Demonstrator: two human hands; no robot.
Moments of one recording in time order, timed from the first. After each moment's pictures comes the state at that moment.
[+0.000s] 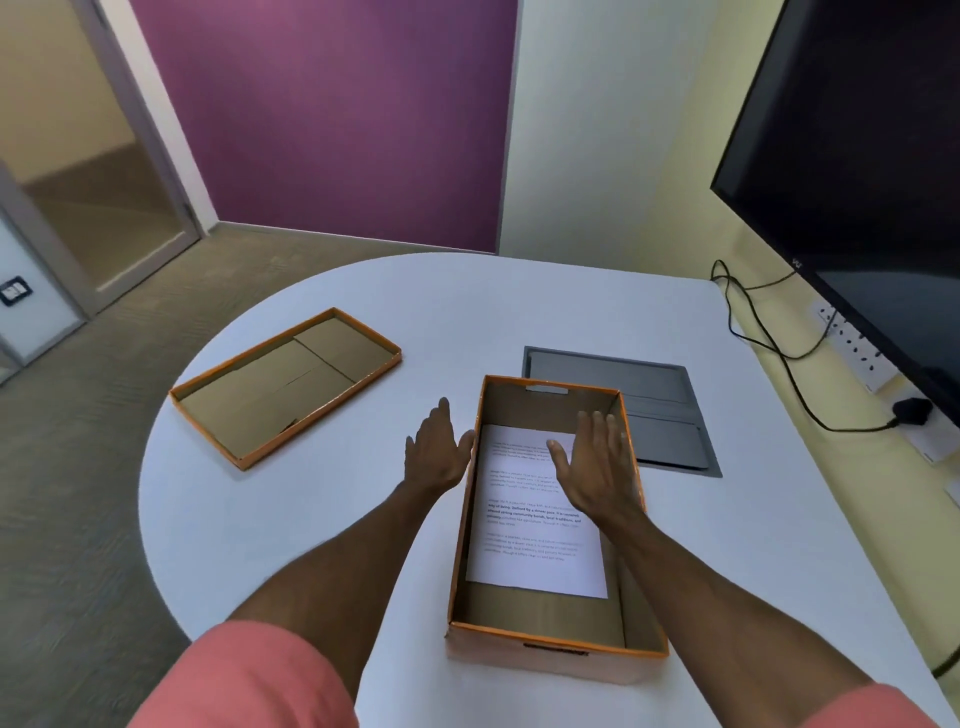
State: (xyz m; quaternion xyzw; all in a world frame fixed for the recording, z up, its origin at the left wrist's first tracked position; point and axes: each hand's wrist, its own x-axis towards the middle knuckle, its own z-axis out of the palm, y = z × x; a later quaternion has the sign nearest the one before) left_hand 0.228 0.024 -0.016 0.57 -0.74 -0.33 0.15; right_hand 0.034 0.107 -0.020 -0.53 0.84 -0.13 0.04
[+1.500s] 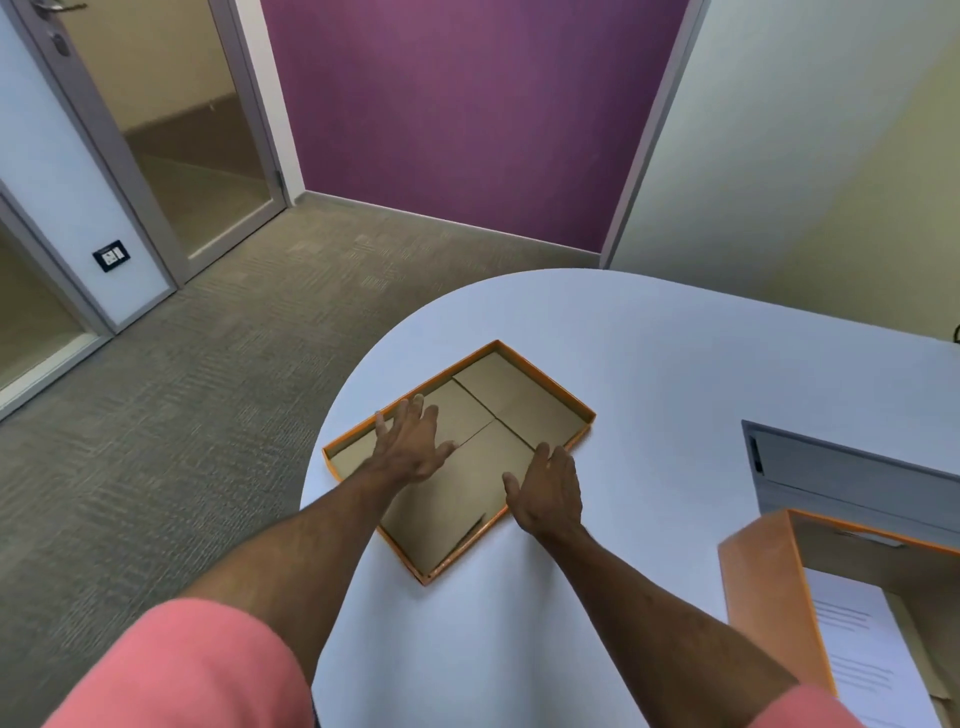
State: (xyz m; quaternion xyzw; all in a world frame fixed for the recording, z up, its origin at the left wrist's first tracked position) left_hand 0.529 -0.314 -0.081 0.59 -0.78 -0.19 -0.03; right_hand 0.357 -0.221 -0.096 -0.54 0.81 -0.09 0.19
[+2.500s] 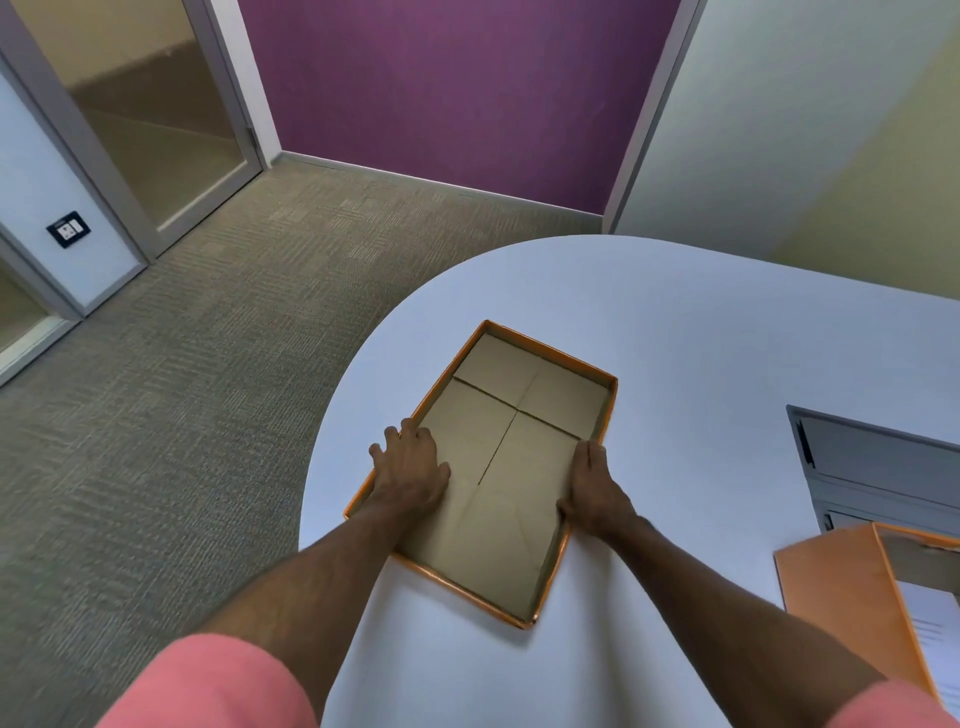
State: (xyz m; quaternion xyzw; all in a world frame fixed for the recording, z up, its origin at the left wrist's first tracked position) left_hand 0.539 -0.344 -0.153 0.64 -0.75 -0.14 -0.06; right_hand 0.310 -0.267 -0.159 -0.58 0.77 -0.01 0.25
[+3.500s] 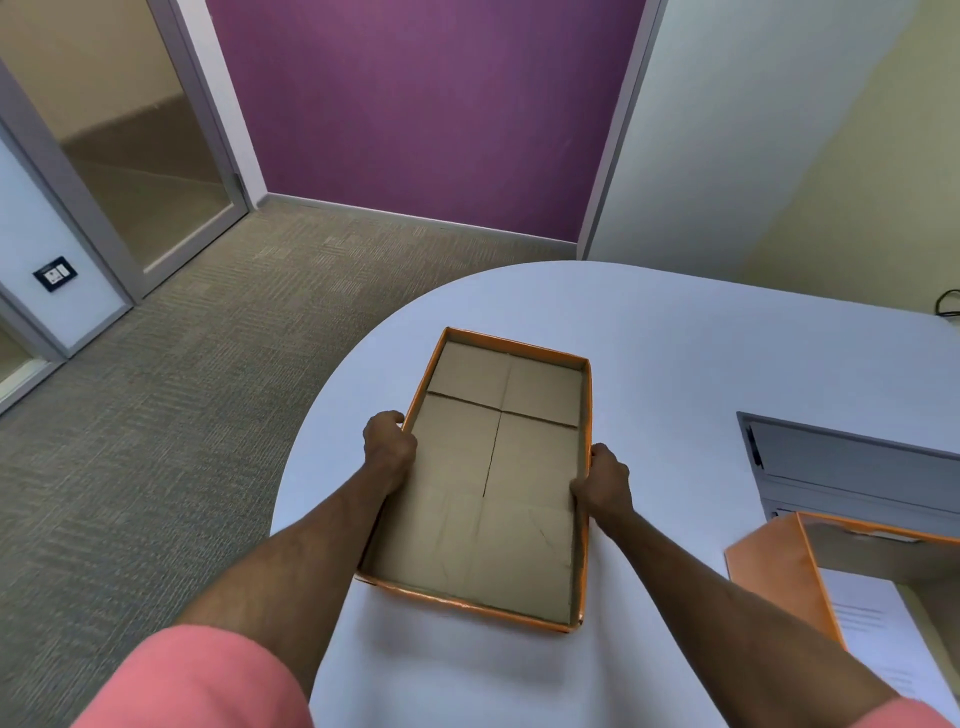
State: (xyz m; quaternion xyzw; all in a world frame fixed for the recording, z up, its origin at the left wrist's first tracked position) left_hand 0.507 -0.362 -0.109 0.72 -0.55 -0.36 0.23; right_hand 0.263 -0.254 -0.120 -0.38 0.84 -0.25 0.28
